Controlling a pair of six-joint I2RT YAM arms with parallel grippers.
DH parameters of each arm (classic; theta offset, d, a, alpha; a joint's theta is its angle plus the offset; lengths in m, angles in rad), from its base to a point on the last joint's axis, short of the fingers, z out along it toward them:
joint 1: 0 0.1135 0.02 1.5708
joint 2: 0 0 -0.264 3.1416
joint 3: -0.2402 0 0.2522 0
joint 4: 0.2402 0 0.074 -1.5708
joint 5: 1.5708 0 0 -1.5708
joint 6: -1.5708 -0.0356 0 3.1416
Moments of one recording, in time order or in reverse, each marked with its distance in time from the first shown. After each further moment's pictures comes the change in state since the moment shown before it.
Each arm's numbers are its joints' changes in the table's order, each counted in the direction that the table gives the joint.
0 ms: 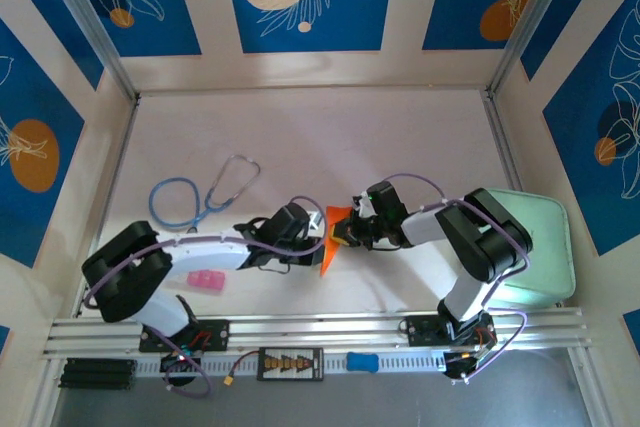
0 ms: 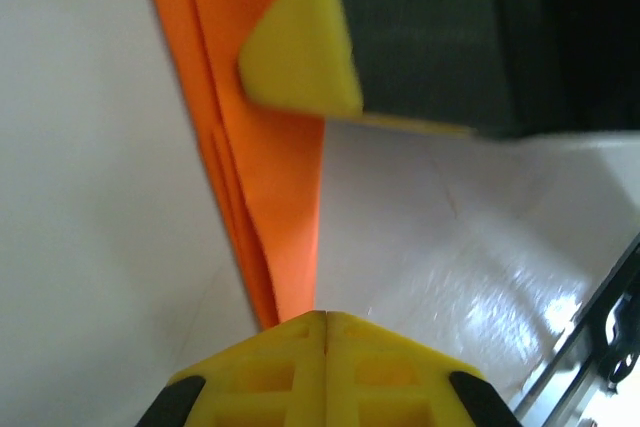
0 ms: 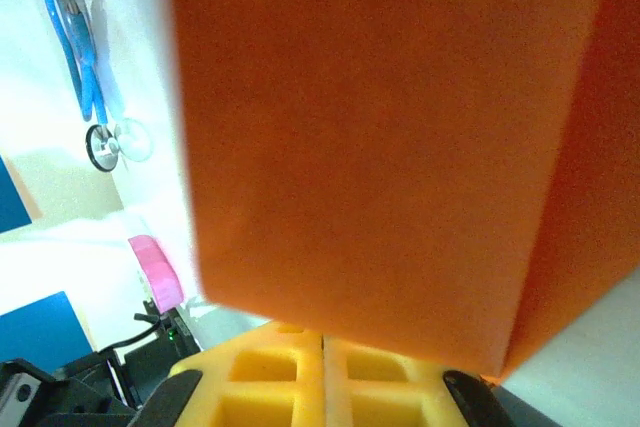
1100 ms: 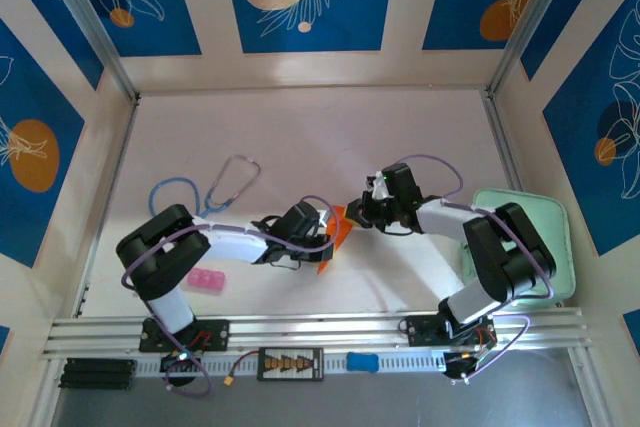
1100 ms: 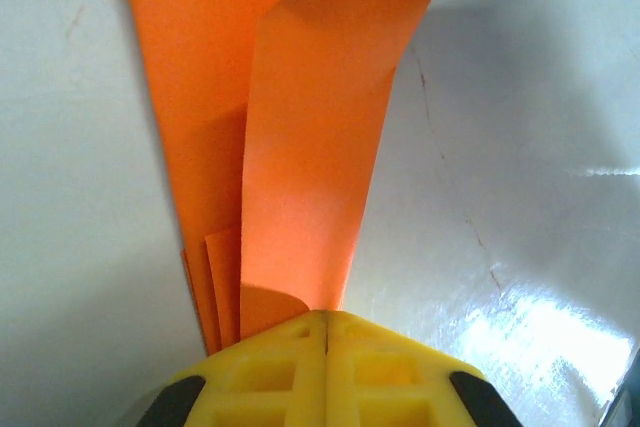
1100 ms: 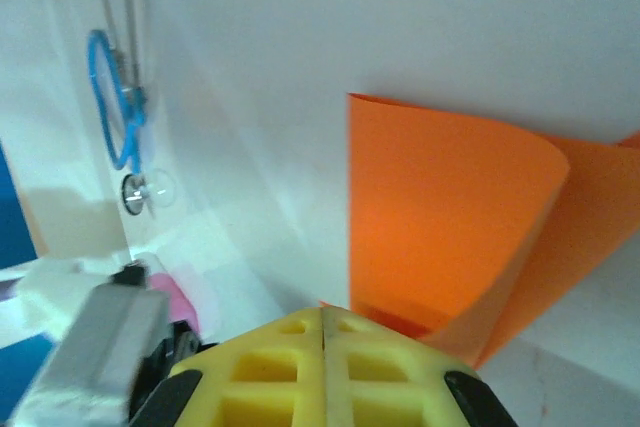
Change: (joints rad) left arm 0.009 -0.189 -0.030 -0.145 0.023 0.004; right arm -0.109 0.174 -0.106 0.274 0.022 0.160
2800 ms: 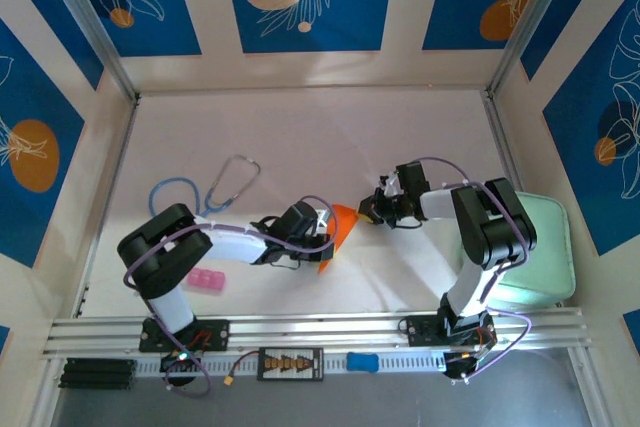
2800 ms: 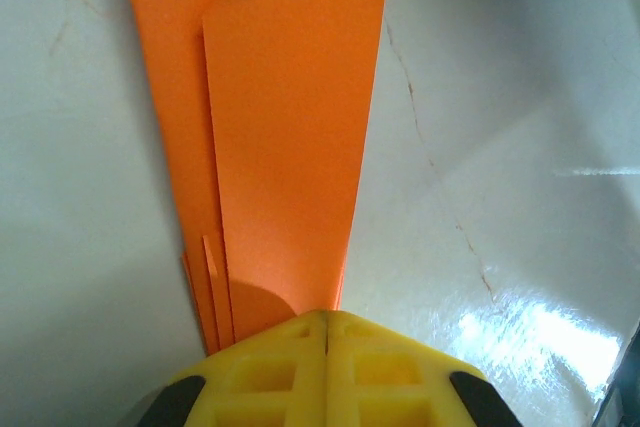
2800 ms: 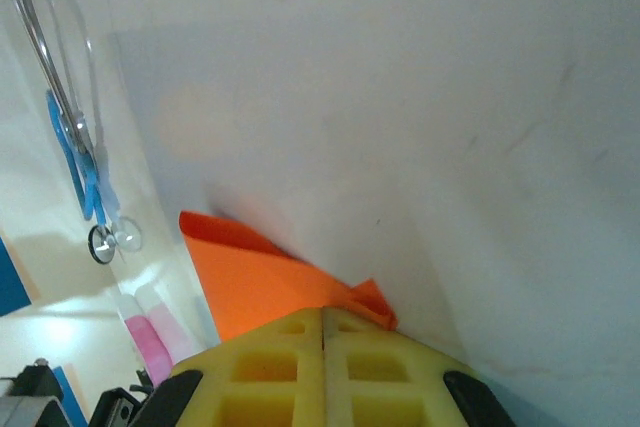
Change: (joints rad) left arm 0.001 -0.011 0.019 -0.057 0.026 -0.007; right arm -0.183 -0.233 -0.058 -0.014 -0.074 0.085
